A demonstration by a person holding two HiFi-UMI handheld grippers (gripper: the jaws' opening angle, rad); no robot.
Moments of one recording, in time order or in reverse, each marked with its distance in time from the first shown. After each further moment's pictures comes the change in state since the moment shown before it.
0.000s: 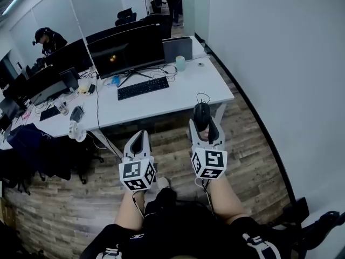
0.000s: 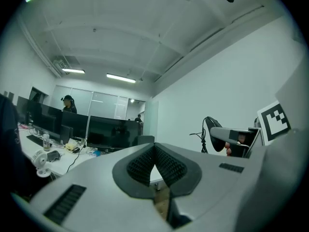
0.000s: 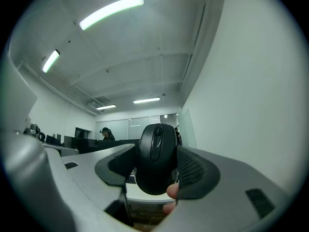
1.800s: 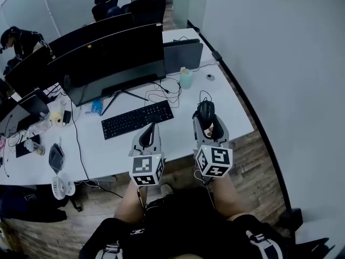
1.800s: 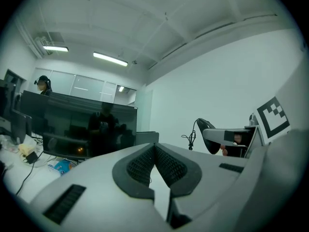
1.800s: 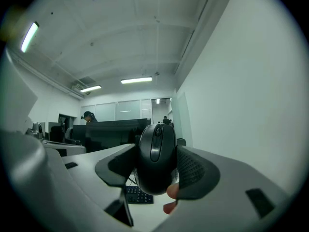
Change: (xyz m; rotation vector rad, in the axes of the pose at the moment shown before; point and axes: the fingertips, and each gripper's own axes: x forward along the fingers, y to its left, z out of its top) left arm 0.494 0.186 -0.022 -0.012 0.086 -0.186; right arm 0.494 -0.037 -0.119 -0.017 0.167 -0.119
